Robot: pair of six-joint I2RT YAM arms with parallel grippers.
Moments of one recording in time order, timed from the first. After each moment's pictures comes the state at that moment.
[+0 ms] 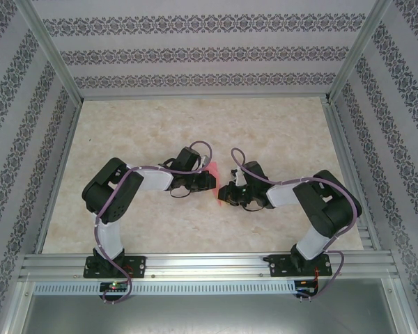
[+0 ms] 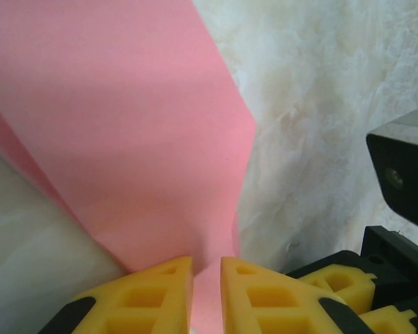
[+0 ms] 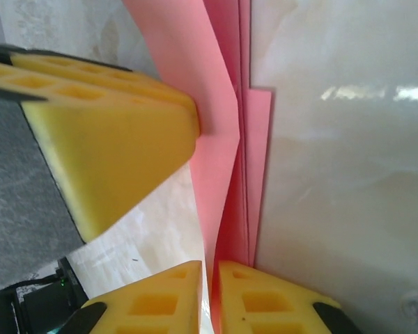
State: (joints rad) left arm -0.63 1.91 0.96 0.06 0.51 -0.74; right arm 0.54 1.67 0.54 0.27 -0.62 0.84
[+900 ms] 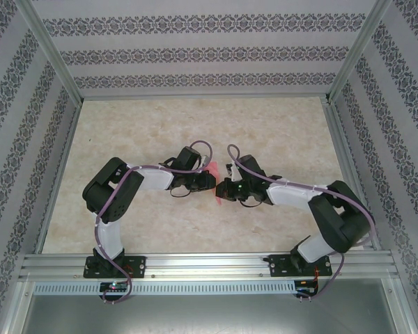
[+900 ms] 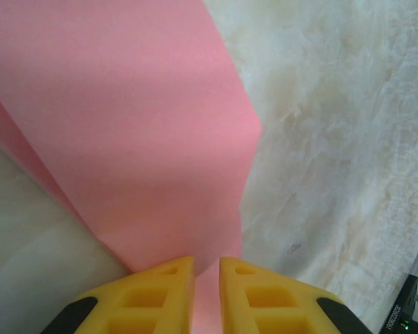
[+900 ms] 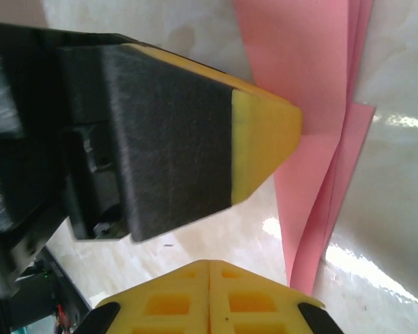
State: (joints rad) left arm -0.63 1.92 0.97 0.03 0.51 -0.74; right arm 0.61 1.55 0.67 -0.01 -0.50 0.74
